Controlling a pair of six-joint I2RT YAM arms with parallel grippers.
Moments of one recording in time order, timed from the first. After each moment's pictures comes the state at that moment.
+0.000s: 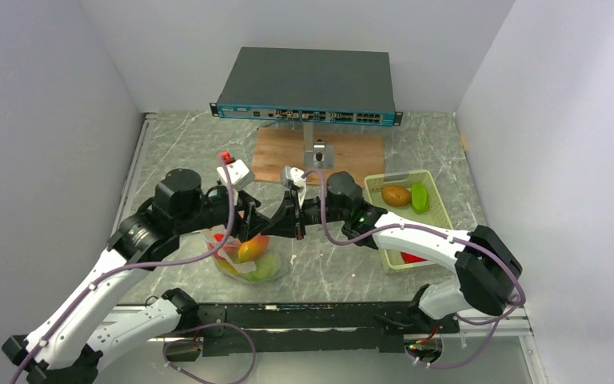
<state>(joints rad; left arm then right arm) -0.66 0.80 1.07 -0.61 0.35 -0.07 0.89 1.42 0.86 0.50 -0.79 0.23</state>
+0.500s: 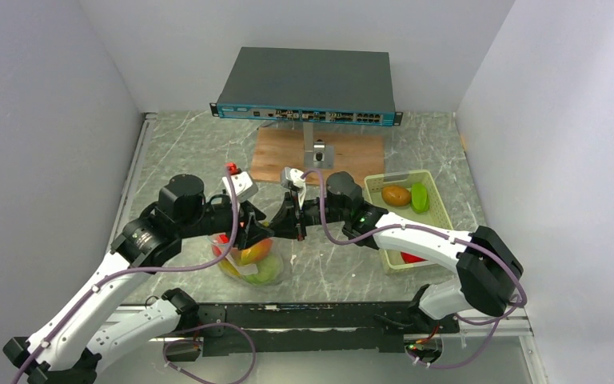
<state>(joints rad) -0.66 0.80 1.00 -0.60 0.49 -0.01 0.89 1.41 0.86 0.46 -0.80 0.23</state>
